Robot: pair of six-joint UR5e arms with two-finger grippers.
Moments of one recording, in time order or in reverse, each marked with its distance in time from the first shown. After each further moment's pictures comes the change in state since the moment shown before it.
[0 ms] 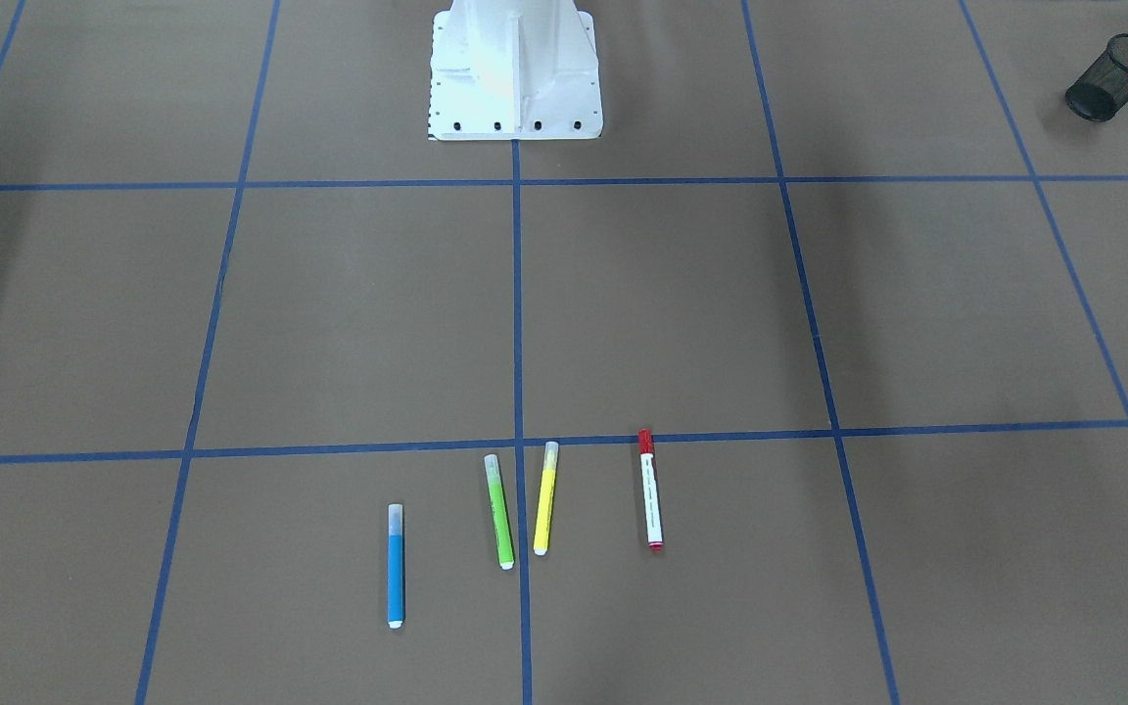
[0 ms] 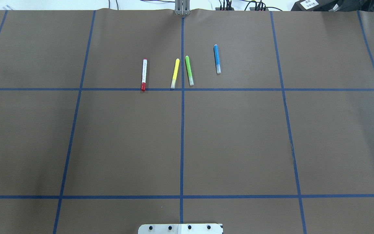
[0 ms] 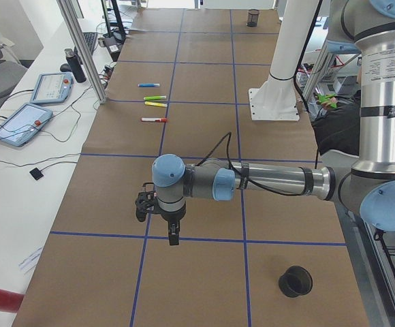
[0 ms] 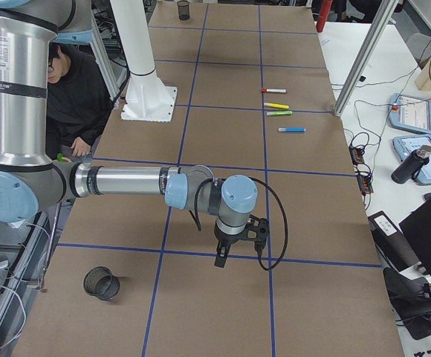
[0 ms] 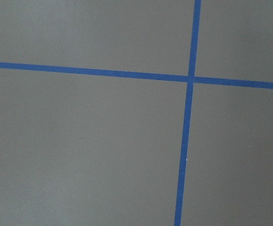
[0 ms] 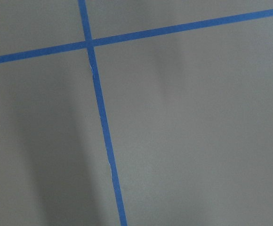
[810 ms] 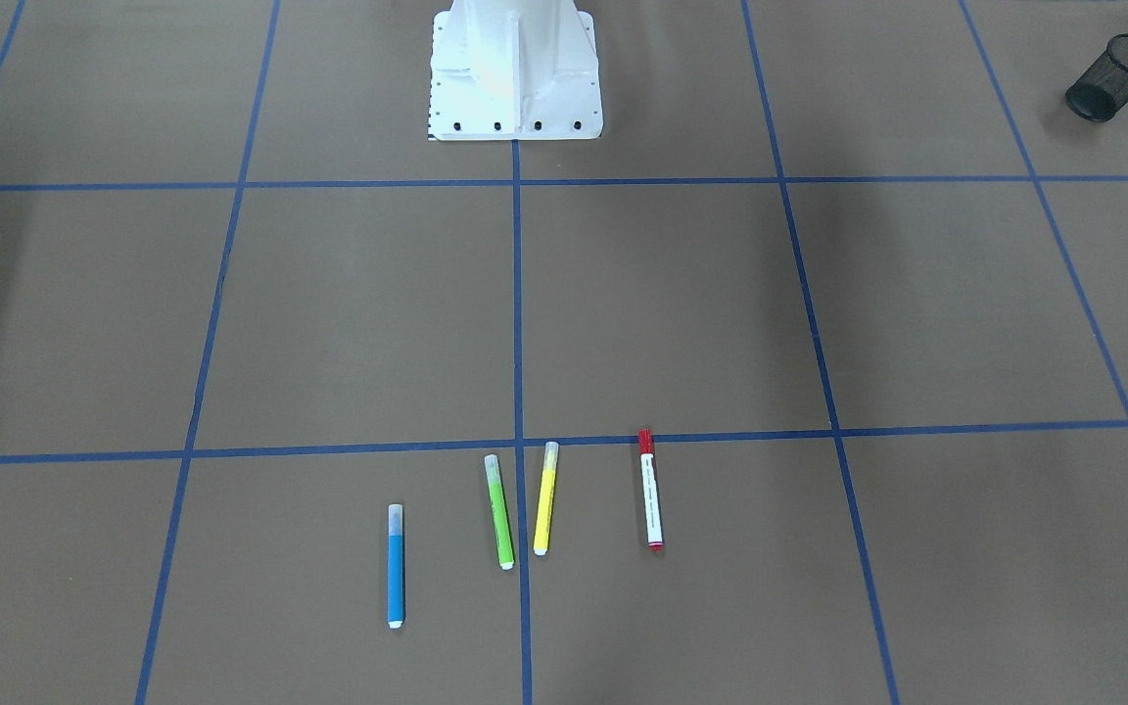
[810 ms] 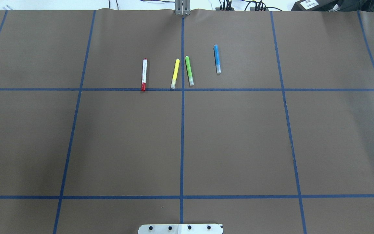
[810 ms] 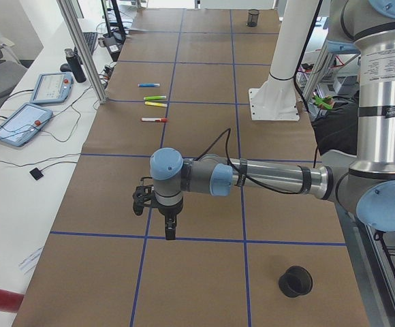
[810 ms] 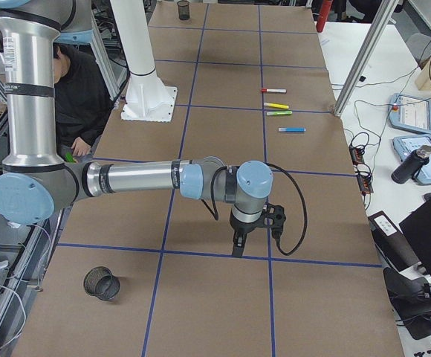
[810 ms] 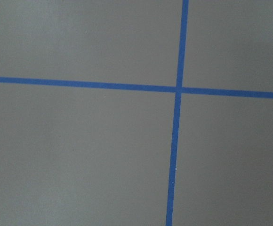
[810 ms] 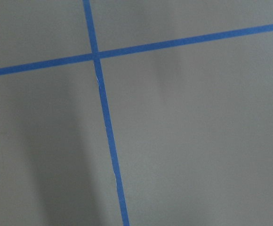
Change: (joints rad) left arm 0.009 -0.079 -0.009 0.009 0.005 -0.012; right arm -0.022 0.112 -0.008 -0.001 -0.007 0.009
